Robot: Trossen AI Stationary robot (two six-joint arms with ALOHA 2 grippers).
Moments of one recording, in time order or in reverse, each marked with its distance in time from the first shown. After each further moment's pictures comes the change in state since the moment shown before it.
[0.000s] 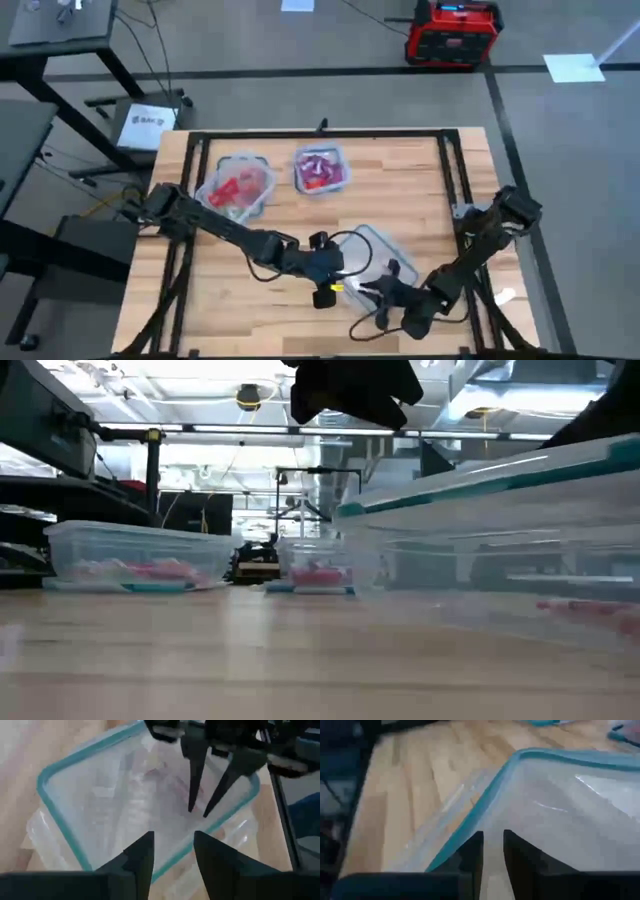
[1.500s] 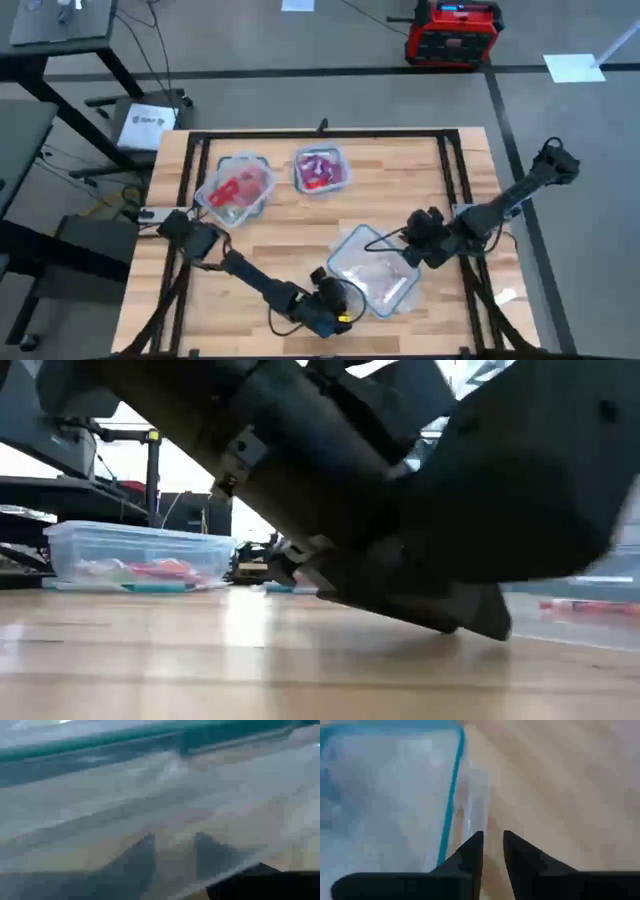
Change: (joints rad) left arm -0.177 0.462 0.050 0.398 -0.455 -0.297; right arm -0.247 -0.633 -0.182 -0.833 -0.401 0.412
